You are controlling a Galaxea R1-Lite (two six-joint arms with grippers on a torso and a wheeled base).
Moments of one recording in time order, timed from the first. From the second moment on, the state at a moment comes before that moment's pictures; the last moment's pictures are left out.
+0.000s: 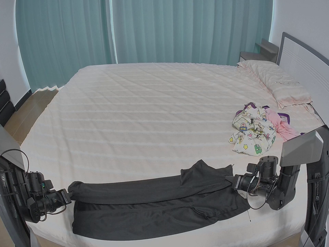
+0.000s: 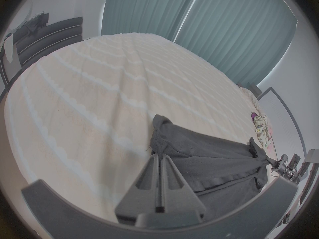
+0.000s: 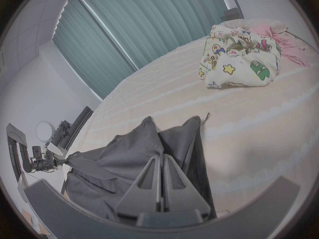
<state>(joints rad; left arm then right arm) 0.28 2.25 -0.04 -1.47 -0.29 -0.28 0.23 2.41 -0.45 -1.45 0.25 0.40</state>
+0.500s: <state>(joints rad) 0.28 2.35 -0.02 -1.51 -0.30 -0.27 0.22 2.48 -0.38 -1.55 0.25 0.40</state>
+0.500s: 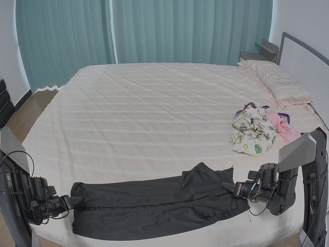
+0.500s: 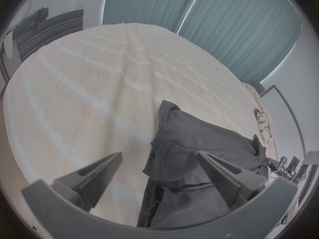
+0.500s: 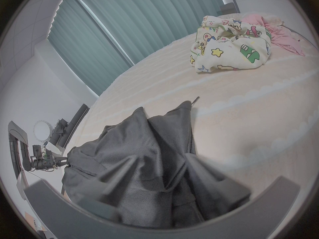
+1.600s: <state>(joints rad) 0.19 1.99 -0.02 -1.44 -0.47 -0.82 0.24 2.27 -0.62 -1.16 0.44 0.55</state>
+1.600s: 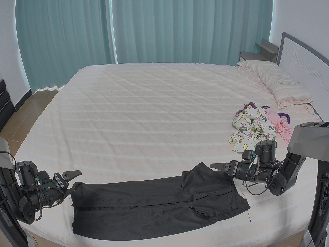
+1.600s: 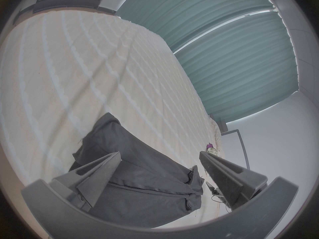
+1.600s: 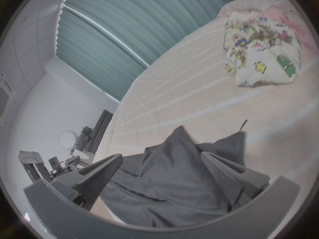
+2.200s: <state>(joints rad) 0.11 2.03 -0.02 -1.43 -0.40 -0.84 0.22 2.36 -0.69 -1.10 0.48 0.52</state>
